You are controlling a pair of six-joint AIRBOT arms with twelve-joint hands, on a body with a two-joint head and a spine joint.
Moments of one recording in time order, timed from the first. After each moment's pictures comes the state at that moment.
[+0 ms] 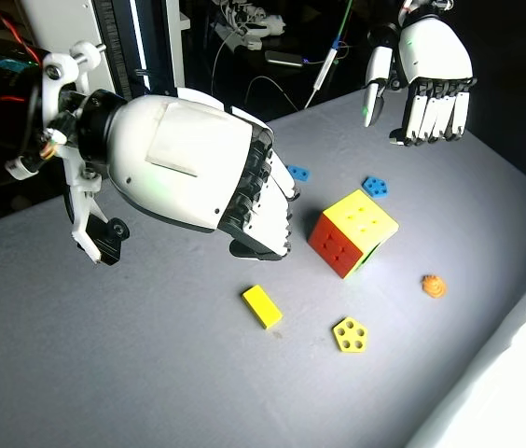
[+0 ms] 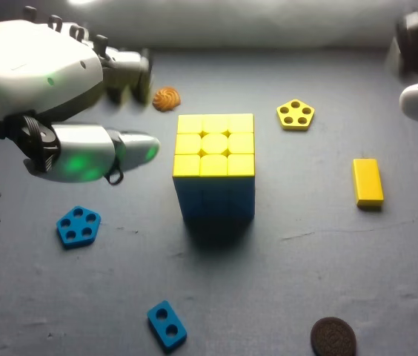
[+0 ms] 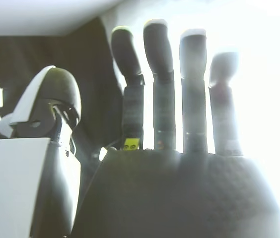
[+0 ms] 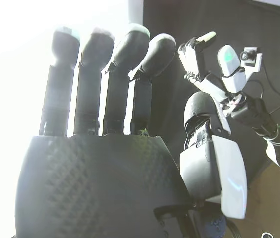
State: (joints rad) left arm 0.29 -0.66 0.72 -0.50 -0.27 1.53; right arm -0.50 -0.57 0.76 -0.02 0.67 -0.77
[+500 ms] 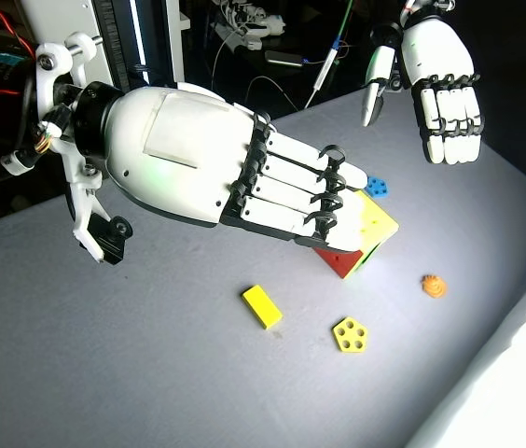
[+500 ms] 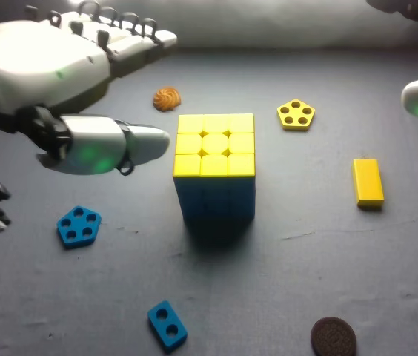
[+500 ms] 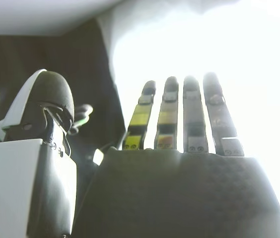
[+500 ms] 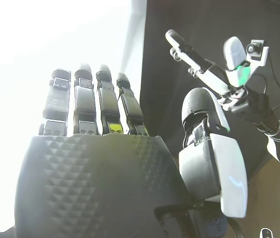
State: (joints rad) left arm 0.26 -0.70 0.72 -0.82 -0.27 1.80; right arm -0.50 -0.57 0.76 -0.02 0.66 -0.77
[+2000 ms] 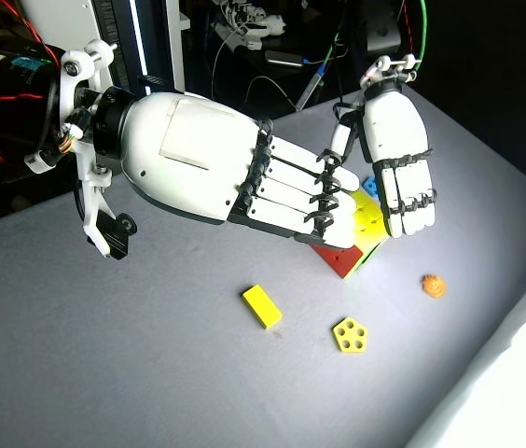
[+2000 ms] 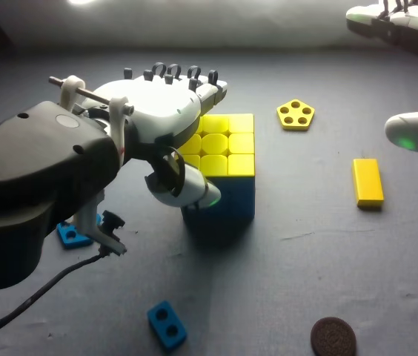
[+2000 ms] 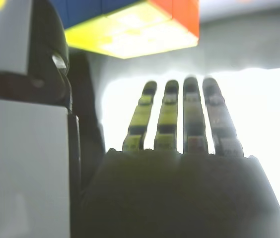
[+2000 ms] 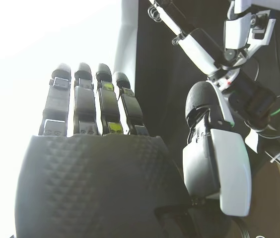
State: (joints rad) left arm 0.32 -1.09 0.85 -1.44 -0.63 2.27; right arm -0.50 -0.59 0.74 -0.02 0.60 -0.82
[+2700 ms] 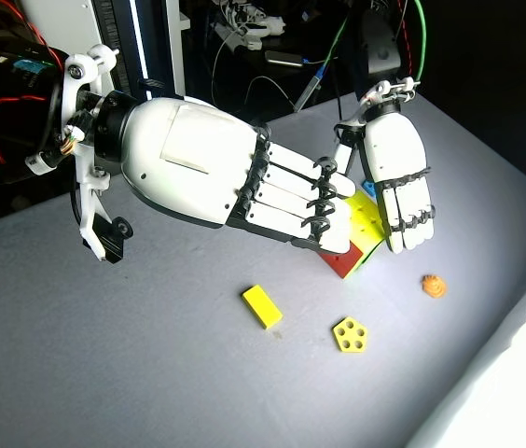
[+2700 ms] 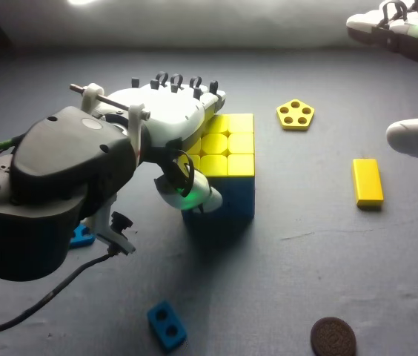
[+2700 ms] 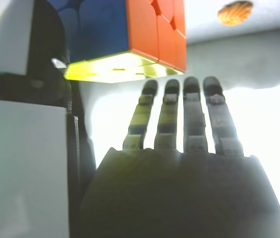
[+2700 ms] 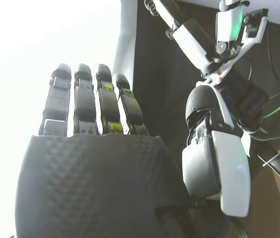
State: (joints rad) left arm 0.35 -1.17 0.93 -1.47 -0.65 2.29; right arm -0.50 -0.59 0.74 -0.02 0.58 -0.84
